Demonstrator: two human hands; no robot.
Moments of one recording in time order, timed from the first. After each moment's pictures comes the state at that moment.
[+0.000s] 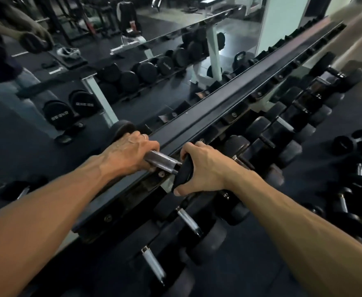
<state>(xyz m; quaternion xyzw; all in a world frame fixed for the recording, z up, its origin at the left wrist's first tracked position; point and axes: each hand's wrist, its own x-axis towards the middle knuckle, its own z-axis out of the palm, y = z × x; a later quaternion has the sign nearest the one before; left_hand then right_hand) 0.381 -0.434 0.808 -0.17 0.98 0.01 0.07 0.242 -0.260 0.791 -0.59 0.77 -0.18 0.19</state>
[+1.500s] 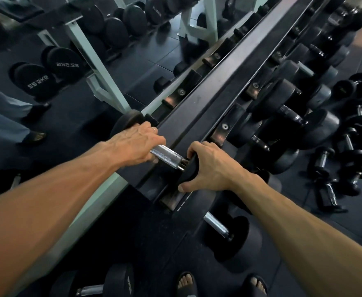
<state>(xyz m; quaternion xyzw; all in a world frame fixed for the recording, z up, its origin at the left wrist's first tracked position) 0.544 -0.606 0.688 0.00 0.99 -0.01 0.14 0.453 -0.402 0.671 -0.46 0.83 -0.17 0.25</state>
